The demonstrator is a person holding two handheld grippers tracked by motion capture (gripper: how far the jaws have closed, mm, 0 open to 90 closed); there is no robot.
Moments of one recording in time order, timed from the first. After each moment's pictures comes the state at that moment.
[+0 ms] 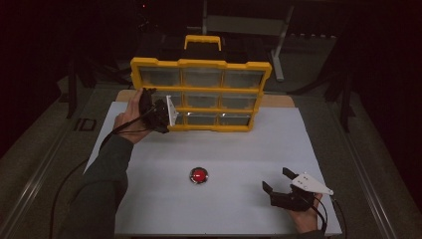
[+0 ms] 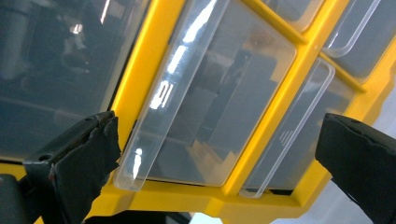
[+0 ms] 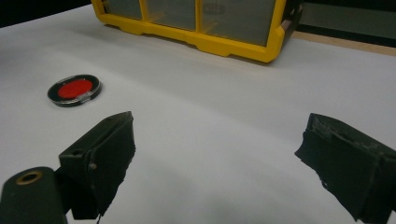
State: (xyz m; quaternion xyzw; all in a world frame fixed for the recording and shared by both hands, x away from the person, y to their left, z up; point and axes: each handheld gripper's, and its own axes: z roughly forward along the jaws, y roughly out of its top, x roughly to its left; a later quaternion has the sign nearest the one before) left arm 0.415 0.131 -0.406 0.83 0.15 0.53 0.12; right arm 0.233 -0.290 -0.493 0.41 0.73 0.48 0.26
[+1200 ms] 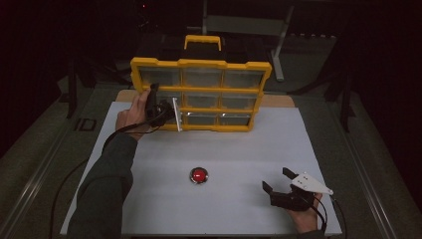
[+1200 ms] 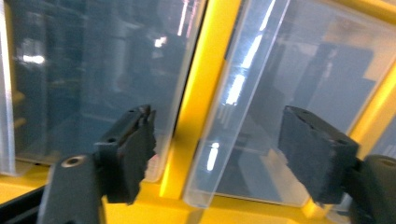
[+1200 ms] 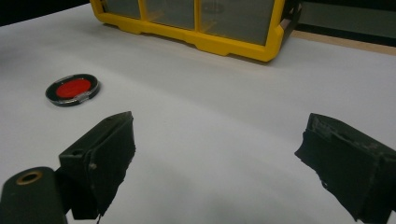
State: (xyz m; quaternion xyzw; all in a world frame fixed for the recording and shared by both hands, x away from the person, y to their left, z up) left arm 0.421 0.119 -0.420 0.73 0.11 0.67 0.05; right arm 0.234 -0.290 -0.494 0.41 0.73 0.48 0.26
